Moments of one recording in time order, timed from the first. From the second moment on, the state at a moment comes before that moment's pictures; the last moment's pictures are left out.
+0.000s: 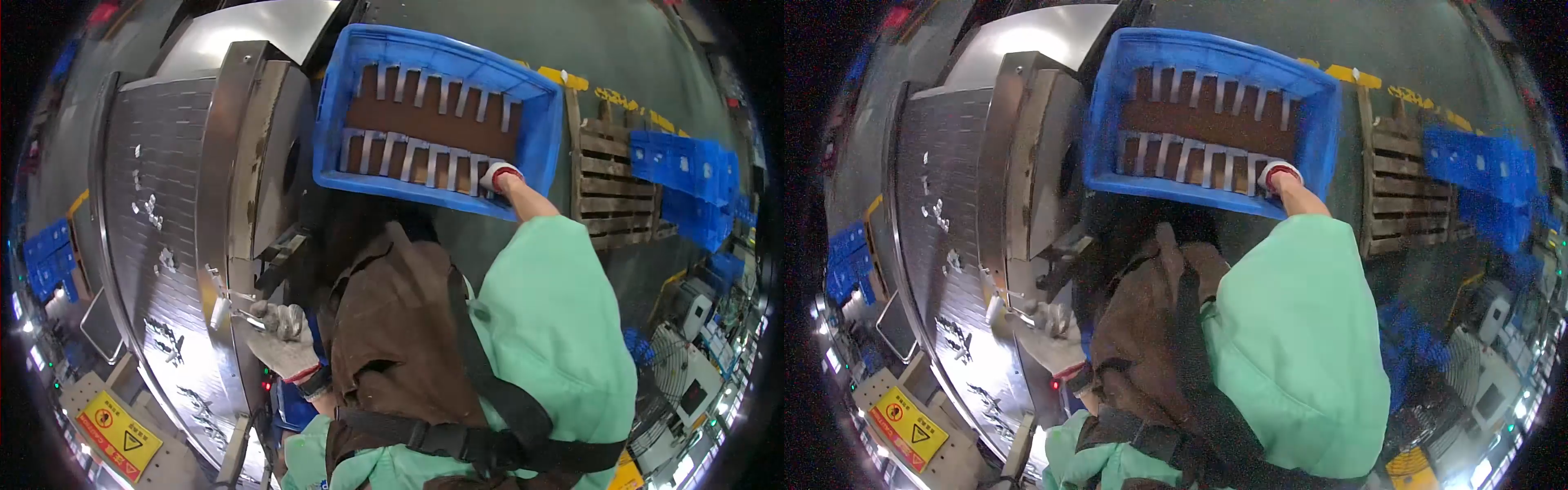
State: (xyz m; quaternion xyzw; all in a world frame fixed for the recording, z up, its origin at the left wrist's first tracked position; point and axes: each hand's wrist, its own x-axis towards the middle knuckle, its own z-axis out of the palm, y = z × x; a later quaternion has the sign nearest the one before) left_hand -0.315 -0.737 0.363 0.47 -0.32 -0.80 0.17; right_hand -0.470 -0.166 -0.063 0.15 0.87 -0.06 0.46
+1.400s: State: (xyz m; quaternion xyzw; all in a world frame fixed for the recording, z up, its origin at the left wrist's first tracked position) left_hand -0.258 -0.746 0.380 0.38 -0.82 -0.39 0.15; right_hand -0.429 -0.654 0.361 -0.43 0.68 -0.56 0.18
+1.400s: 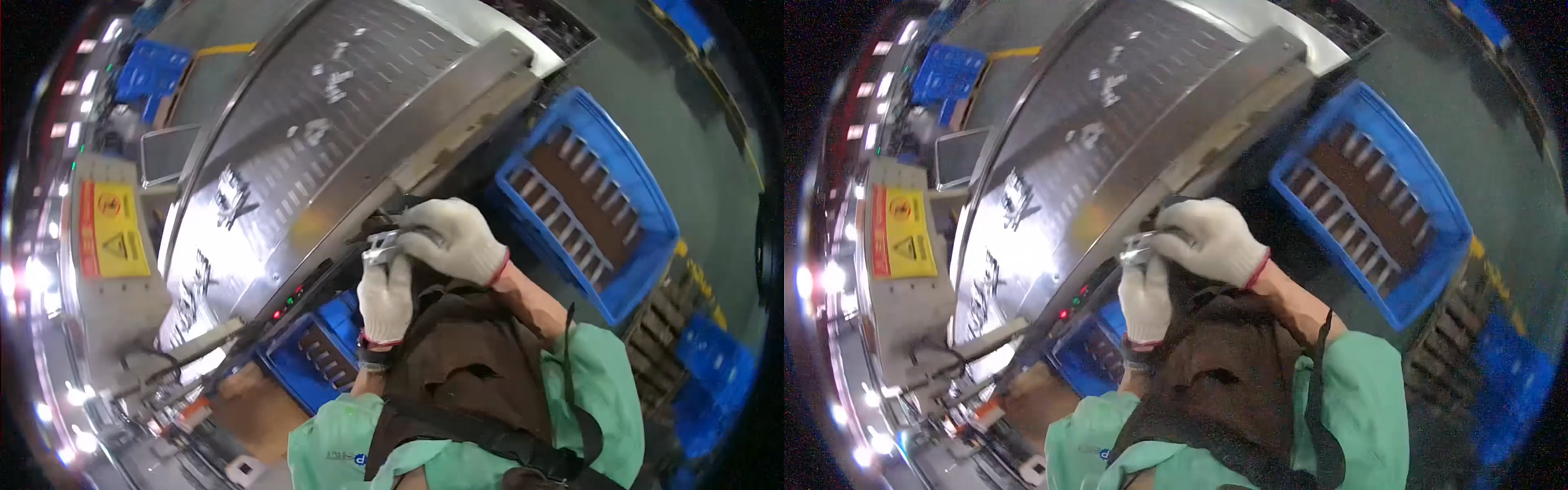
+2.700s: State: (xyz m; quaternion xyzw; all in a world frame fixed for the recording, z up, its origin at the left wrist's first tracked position) left_hand 0.373 -0.611 -0.015 0.95 -0.28 -0.11 0.12; right_hand -0.284 -0.983 0.288 -0.71 0.69 -0.10 0.04
